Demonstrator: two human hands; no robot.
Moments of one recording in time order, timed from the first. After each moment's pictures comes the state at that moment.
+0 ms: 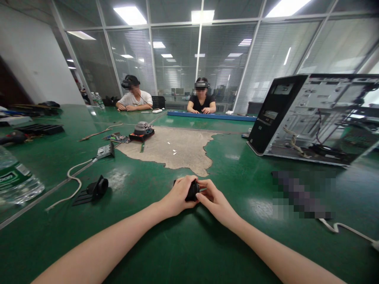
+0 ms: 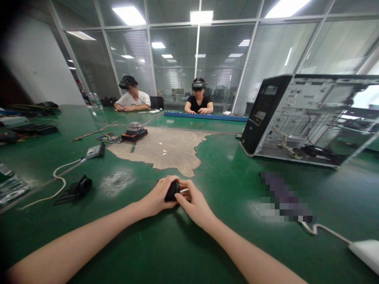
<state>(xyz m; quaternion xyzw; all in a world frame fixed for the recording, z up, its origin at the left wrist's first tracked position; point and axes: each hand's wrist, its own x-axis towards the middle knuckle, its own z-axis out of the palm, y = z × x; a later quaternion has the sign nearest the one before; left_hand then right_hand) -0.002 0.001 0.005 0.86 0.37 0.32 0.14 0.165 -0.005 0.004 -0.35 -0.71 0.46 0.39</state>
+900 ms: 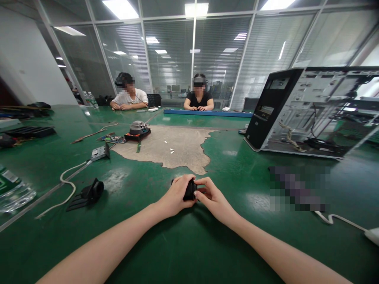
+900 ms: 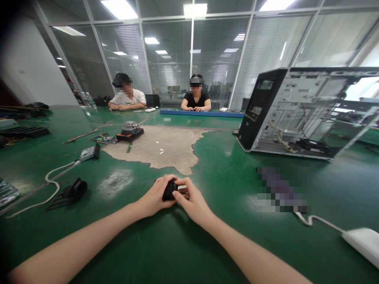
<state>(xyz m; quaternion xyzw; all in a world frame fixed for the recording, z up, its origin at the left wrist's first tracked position) -0.003 0.001 0.004 0.85 0.38 0.32 0.14 0.164 -0.005 0.003 -0.35 -0.69 0.48 0.42</state>
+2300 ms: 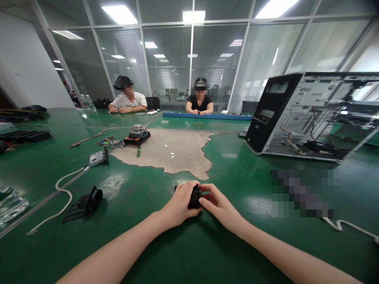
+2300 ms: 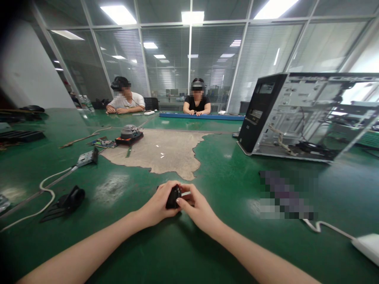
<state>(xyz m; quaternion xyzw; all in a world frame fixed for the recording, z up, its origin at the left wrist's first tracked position) -0.004 0.004 0.004 0.85 0.37 0.33 0.17 0.163 -0.002 0.007 -0.36 -0.68 0.51 0.40</state>
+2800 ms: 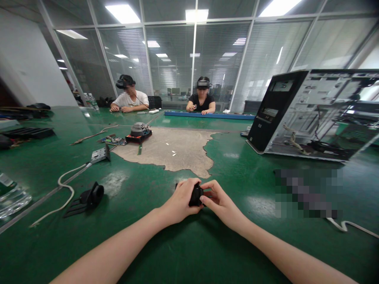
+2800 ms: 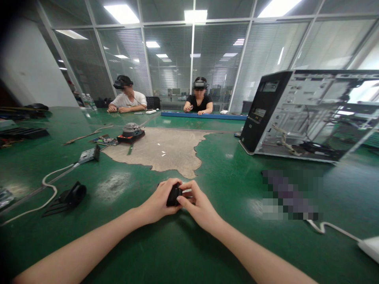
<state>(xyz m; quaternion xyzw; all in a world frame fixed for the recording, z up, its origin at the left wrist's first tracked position) -0.003 0.003 0.005 0.85 0.37 0.33 0.16 0.164 -0.002 0.005 -0.35 -0.68 0.50 0.40</state>
